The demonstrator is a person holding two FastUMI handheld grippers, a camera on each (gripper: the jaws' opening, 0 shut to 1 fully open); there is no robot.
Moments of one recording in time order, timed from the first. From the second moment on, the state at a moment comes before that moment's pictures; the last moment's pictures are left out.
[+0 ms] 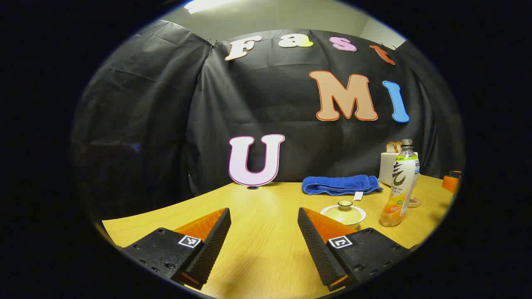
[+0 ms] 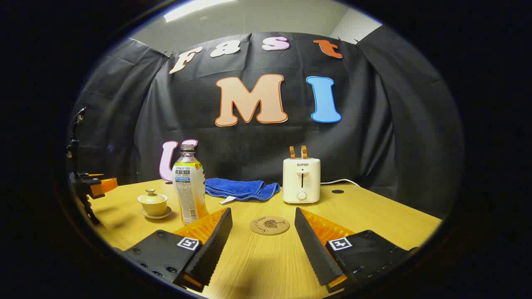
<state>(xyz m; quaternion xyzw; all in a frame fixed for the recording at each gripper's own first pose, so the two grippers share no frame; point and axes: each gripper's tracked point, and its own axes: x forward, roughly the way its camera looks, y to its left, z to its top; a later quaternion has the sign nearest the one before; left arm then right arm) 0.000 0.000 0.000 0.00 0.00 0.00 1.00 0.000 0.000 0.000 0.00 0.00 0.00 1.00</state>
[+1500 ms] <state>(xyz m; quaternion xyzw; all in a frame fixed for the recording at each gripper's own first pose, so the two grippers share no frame) 0.002 -0.025 0.002 0.00 0.00 -0.06 1.00 0.000 0.000 0.001 0.00 0.00 0.00 1.00</state>
